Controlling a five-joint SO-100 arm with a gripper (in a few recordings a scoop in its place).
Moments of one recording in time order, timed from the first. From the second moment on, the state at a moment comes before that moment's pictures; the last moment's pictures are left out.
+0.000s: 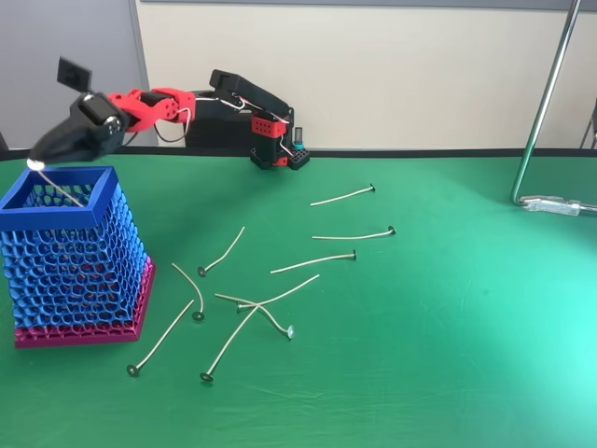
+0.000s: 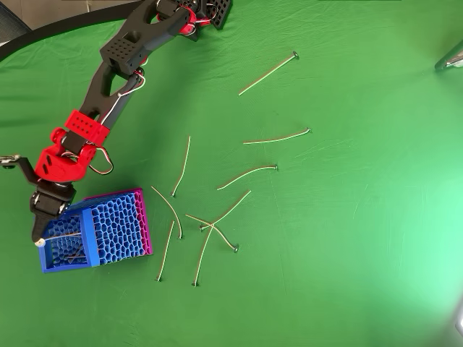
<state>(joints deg) 32.9 33.9 18.0 15.5 -27.2</state>
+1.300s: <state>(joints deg) 33.6 37.0 8.1 33.9 -13.2</state>
